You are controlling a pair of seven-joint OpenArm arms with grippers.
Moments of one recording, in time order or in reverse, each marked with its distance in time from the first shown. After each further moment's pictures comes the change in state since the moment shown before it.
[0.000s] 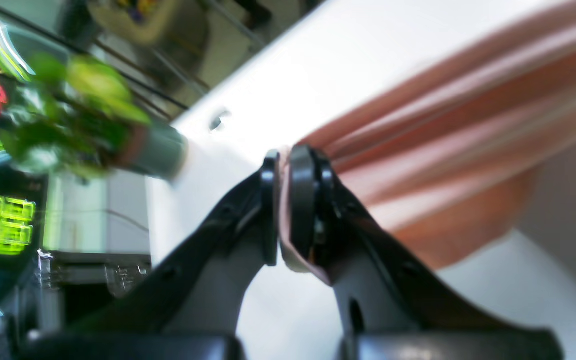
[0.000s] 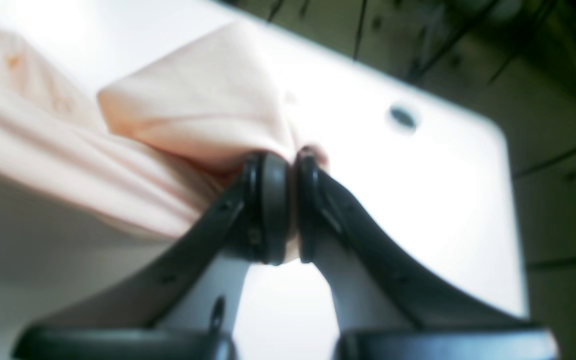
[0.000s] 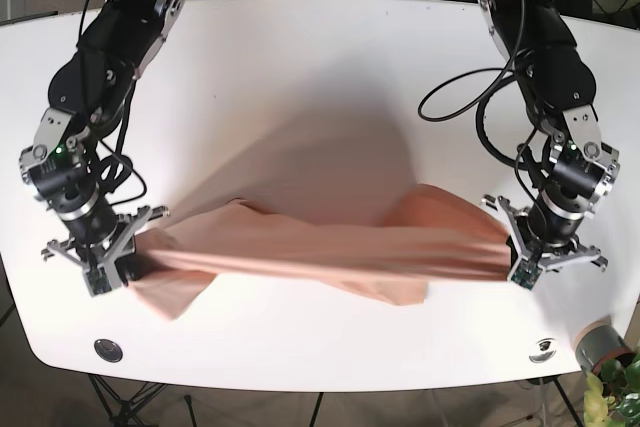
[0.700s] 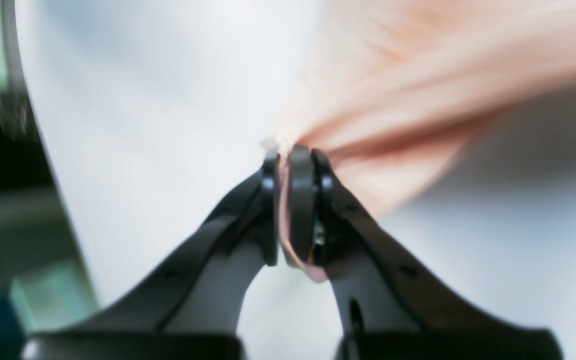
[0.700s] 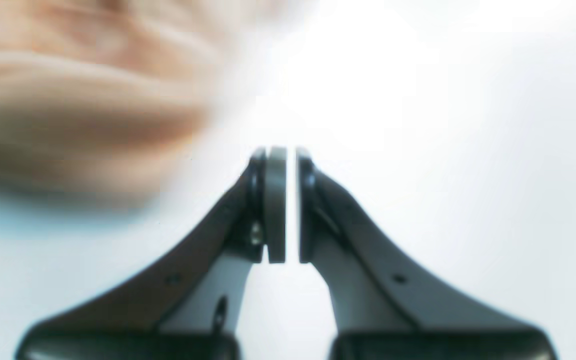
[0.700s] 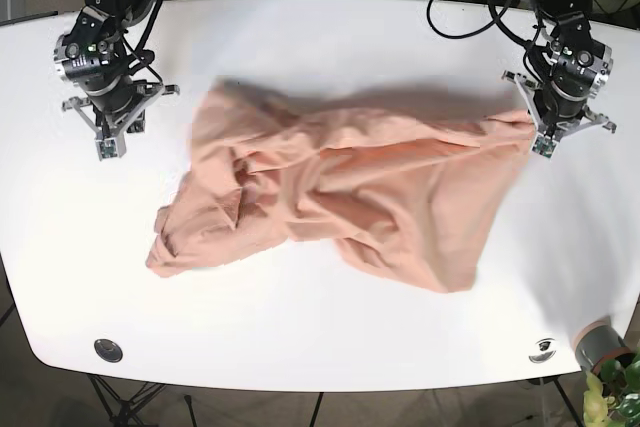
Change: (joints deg) left arm 26.5 -0.3 -10.4 -0.6 4.5 1.0 -2.4; right arm -23.5 -8.4 9.4 1.2 -3.8 -1.3 -1.0
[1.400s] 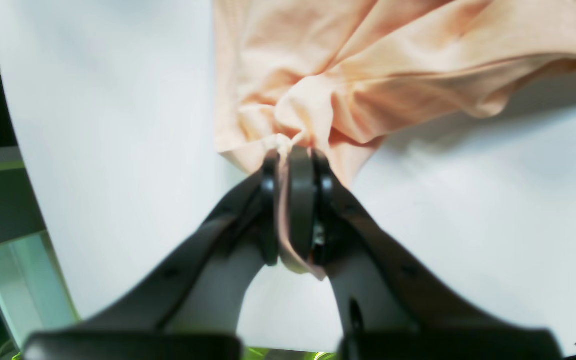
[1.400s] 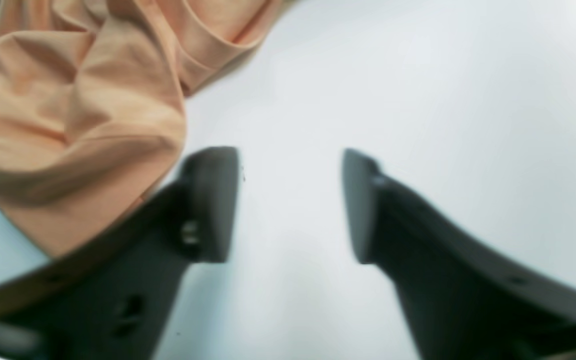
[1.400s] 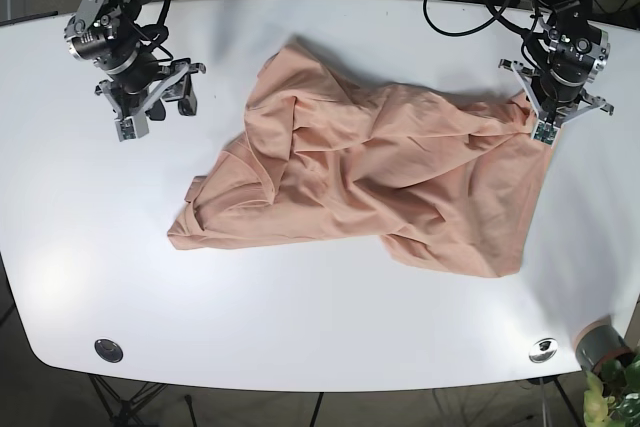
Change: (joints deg) left arm 1.6 3.1 -3.1 0.0 -0.5 0.1 -0.5; right arm -5.2 -1.5 -3.5 0.0 15.6 1.3 -0.2
